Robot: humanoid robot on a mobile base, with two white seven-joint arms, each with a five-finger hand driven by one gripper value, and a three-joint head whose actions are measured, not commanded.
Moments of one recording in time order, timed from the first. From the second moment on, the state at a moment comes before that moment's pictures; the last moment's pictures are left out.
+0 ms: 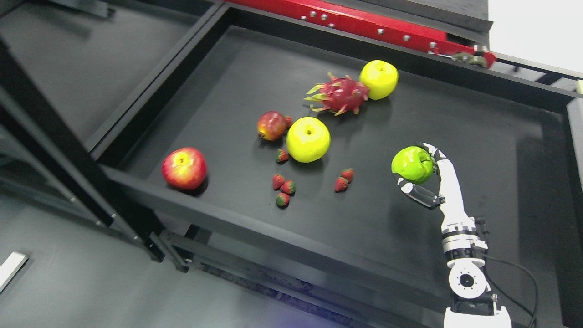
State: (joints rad) left arm -0.04 0.00 0.07 -0.10 0.04 -0.06 -0.14; right arm -0.01 -0.03 -0.13 -1.63 0.51 -0.06 0.12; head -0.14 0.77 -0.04
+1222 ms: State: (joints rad) left arm -0.04 0.00 0.07 -0.10 0.04 -0.06 -0.14; right arm -0.16 -0.06 -0.07 -1.31 0.55 -0.01 0.12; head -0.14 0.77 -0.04
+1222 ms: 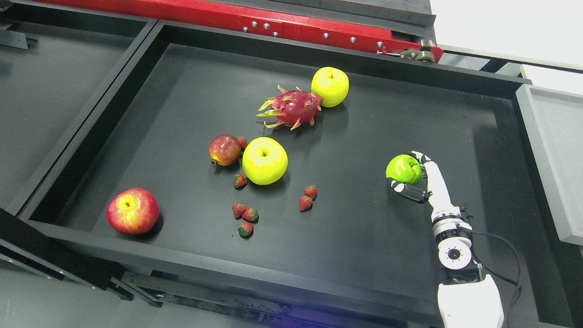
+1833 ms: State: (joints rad) left arm -0.04 0.00 0.07 -0.10 0.04 -0.06 -0.14; right arm -0.15 -0.04 -0.10 -1.33 0.34 -0.04 0.11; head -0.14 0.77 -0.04
